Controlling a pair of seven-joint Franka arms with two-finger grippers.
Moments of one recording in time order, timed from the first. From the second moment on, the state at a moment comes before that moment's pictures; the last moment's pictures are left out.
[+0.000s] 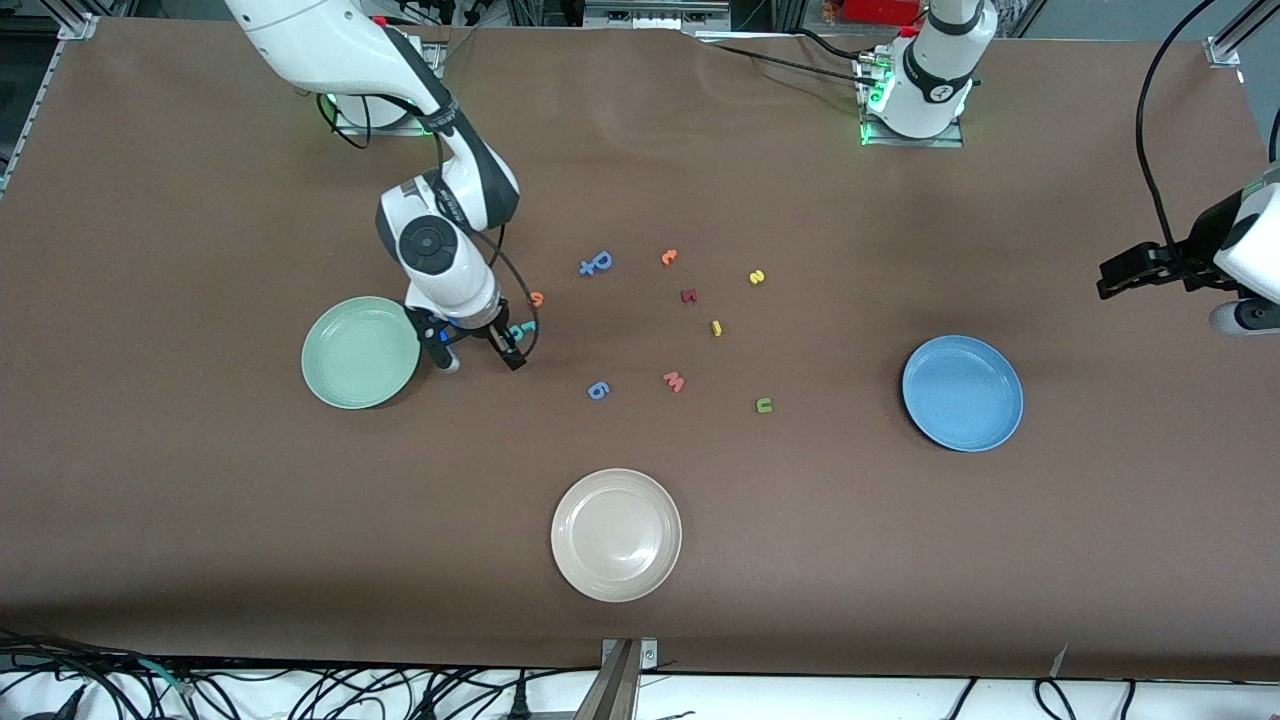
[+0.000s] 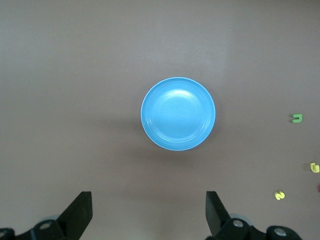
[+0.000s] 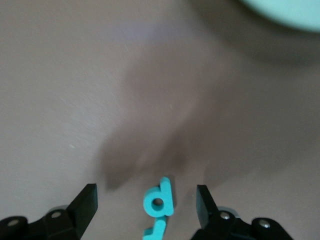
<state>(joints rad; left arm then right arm) 0.01 0.10 0.05 -1.58 0.04 1.59 -0.06 0.46 0.52 0.08 -2.07 -0.01 2.59 1.50</state>
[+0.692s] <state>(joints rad) -0.15 0.39 -0.02 -1.58 -0.19 1.63 -0.08 0.46 0.53 0.08 -2.06 -0.01 2.60 1.50</state>
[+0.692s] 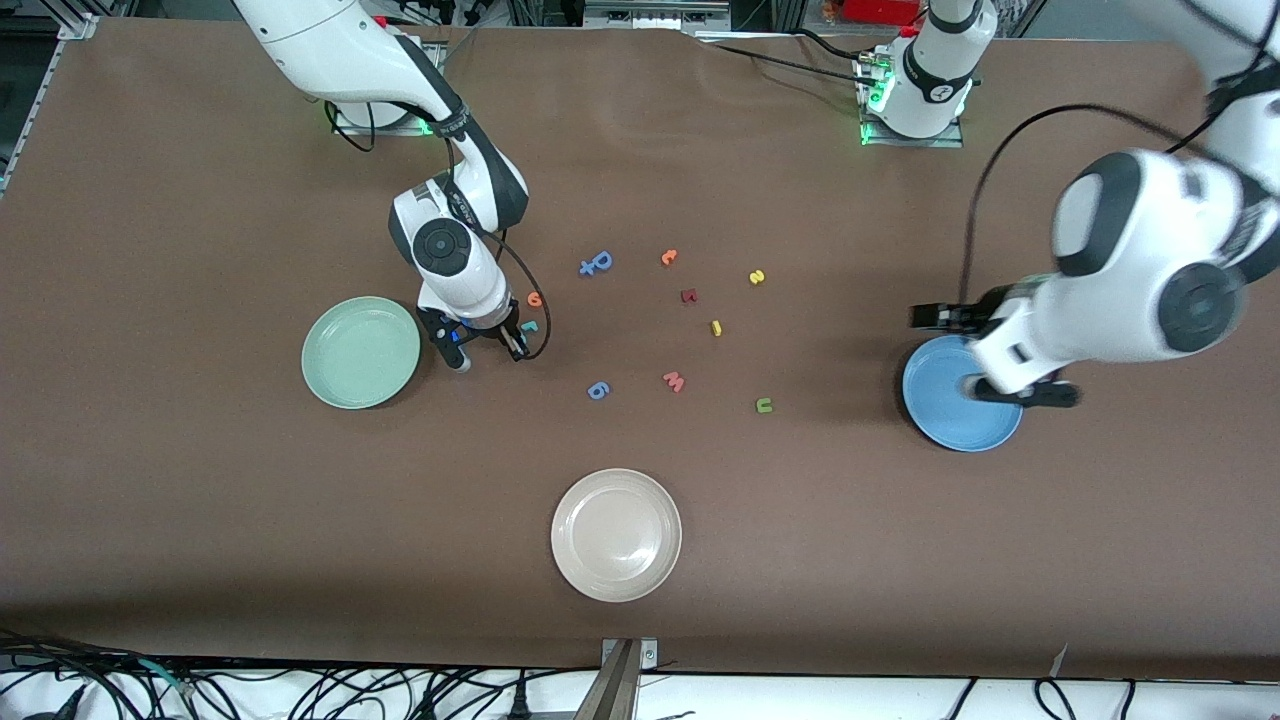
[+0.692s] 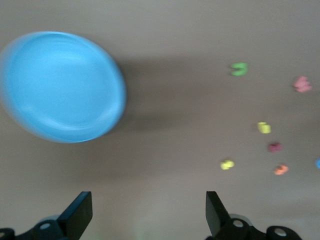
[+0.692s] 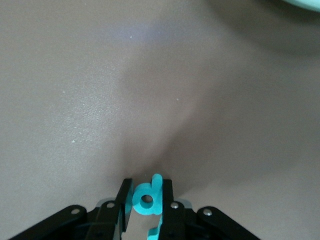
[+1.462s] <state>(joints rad) -0.48 0.58 -0.03 -1.67 -0.29 2.08 -0.57 0.46 0.40 -0.07 -2.02 -0.02 2.39 1.21</state>
